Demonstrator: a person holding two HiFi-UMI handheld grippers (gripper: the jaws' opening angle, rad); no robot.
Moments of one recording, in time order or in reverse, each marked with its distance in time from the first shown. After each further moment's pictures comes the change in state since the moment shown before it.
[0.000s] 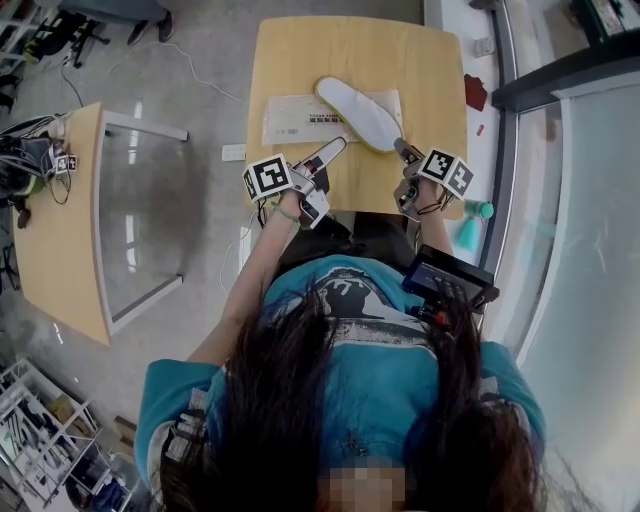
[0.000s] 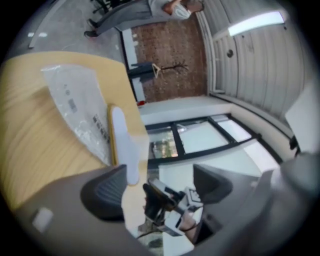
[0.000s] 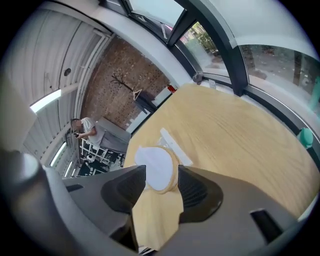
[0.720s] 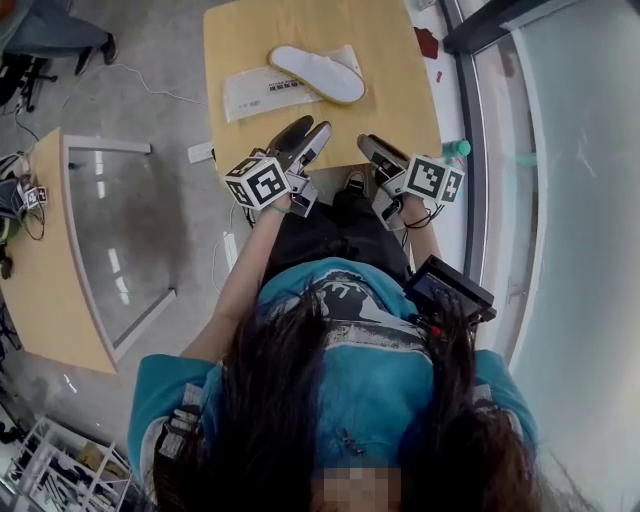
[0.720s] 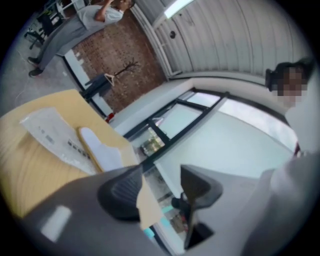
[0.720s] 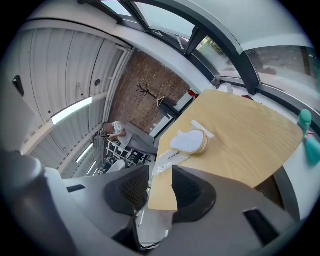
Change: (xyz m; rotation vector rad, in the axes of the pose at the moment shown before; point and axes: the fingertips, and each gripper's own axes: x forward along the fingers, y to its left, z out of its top) left arm -0.035 -0.051 -0.060 0.551 0.031 -0.108; right arm -0.118 0.082 -0.097 -0.054 -0.078 0.275
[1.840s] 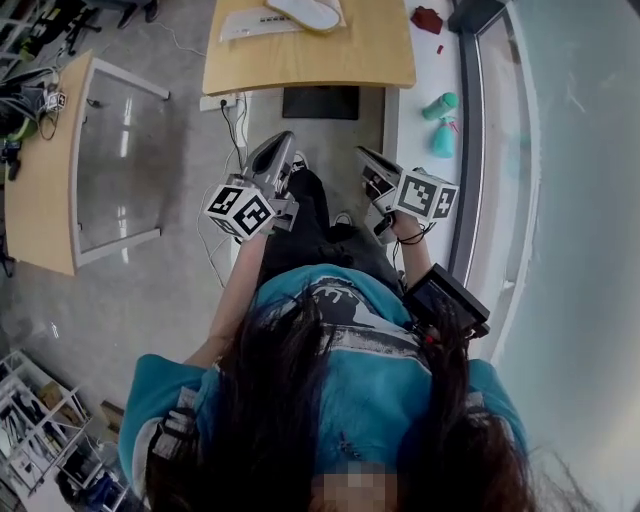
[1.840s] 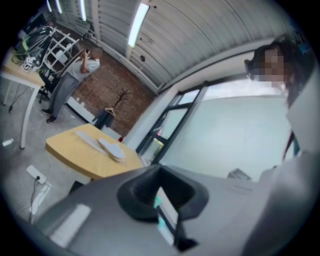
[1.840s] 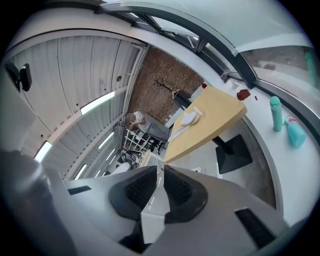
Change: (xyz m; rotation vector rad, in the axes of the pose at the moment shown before) left arm -0.151 -0.211 -0.195 0.300 -0.174 0.228; right arm -0.260 -0.003 -0.164 -0.081 0.099 0.180
